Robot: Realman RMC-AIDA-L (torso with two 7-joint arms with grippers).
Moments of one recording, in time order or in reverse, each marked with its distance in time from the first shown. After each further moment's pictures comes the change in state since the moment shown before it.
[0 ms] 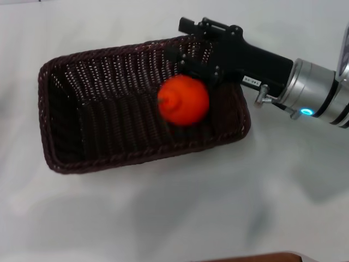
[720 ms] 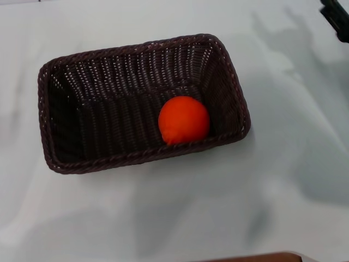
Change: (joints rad) left arm -0.021 -0.003 -0.166 0.248 0.004 -0.042 0.510; right arm -0.102 0.008 0.449 -0.282 0.285 0.038 -0.161
